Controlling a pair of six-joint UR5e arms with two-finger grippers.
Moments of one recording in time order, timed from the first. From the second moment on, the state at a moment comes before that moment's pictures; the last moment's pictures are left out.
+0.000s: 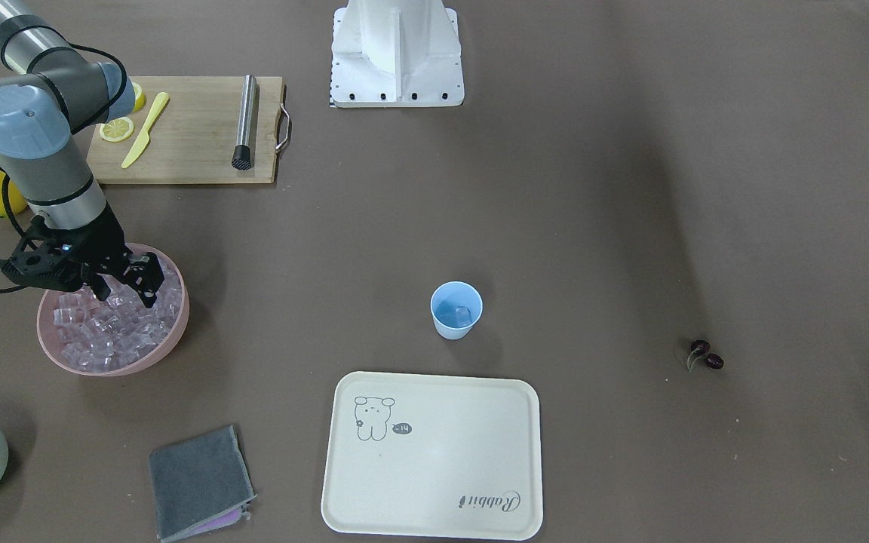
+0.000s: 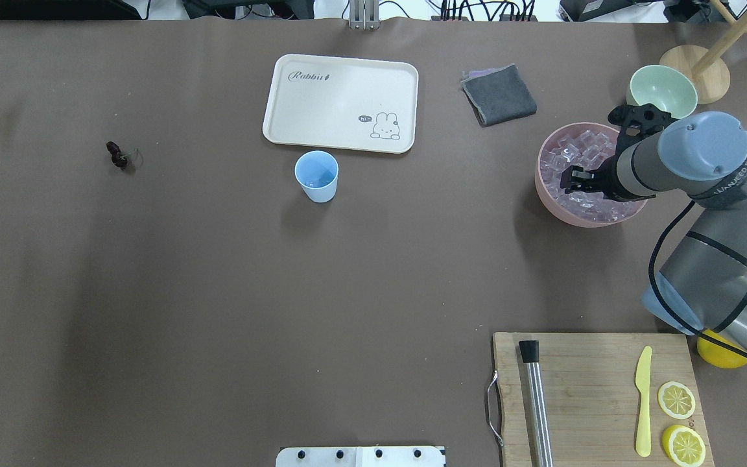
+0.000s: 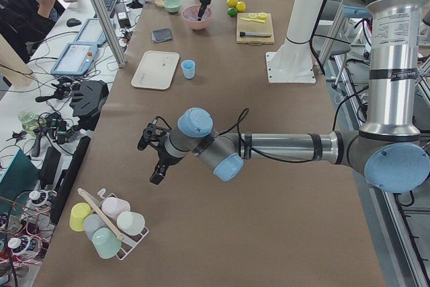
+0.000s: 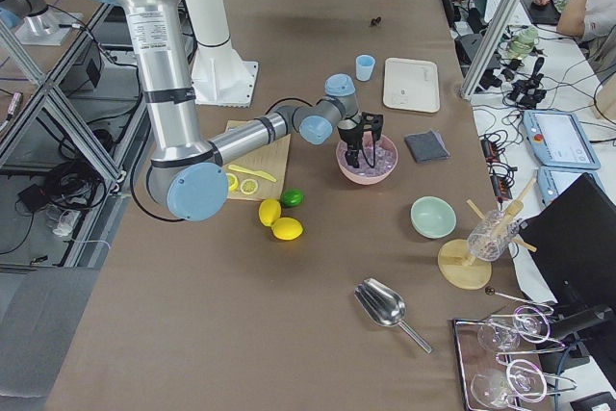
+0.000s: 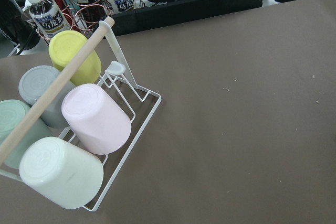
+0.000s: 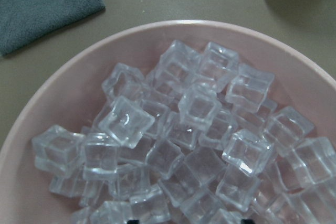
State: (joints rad) left arm -1.50 -1.52 -1.59 -2.34 -2.18 -0.34; right arm 0.80 -1.38 1.72 -1.17 1.84 1.20
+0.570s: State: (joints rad) left arm -1.50 -1.52 -1.60 -2.35 -2.18 -0.34; right arm 0.81 -1.38 1.73 -1.17 1.85 1.18
